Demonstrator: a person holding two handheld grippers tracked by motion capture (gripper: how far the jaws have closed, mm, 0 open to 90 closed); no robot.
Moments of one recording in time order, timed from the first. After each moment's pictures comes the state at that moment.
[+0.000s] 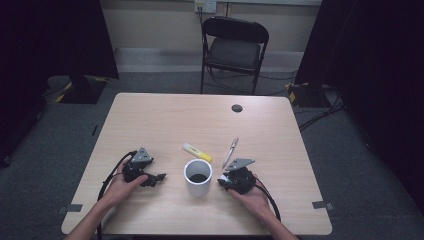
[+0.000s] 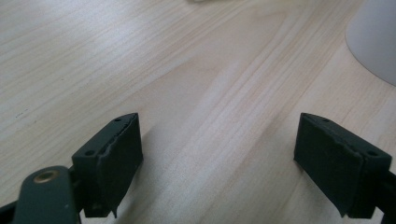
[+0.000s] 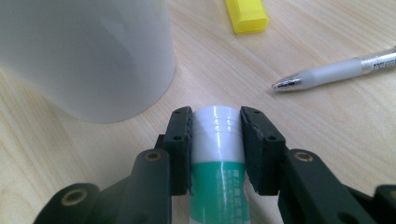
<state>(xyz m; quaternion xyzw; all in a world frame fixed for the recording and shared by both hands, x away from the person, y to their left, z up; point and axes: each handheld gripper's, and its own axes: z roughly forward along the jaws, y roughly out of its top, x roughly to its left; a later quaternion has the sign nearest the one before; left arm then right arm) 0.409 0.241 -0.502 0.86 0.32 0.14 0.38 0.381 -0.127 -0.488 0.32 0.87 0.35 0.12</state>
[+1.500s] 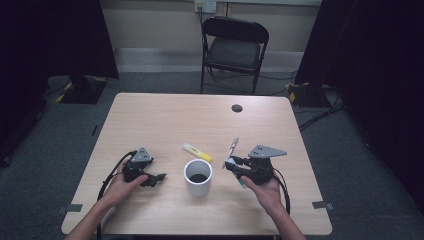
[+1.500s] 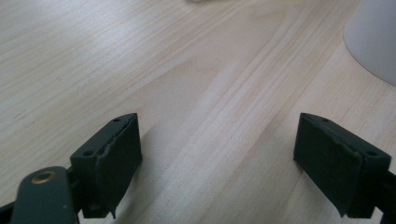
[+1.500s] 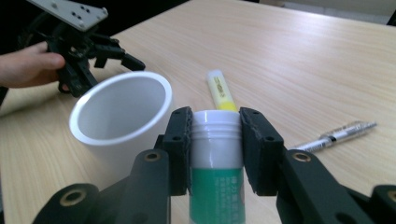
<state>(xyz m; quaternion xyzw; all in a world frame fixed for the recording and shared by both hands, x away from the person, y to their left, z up) 0.410 0.241 -0.502 0.86 0.32 0.14 0.38 0.371 -0.162 -0.416 0.34 0.78 0.51 0.12</state>
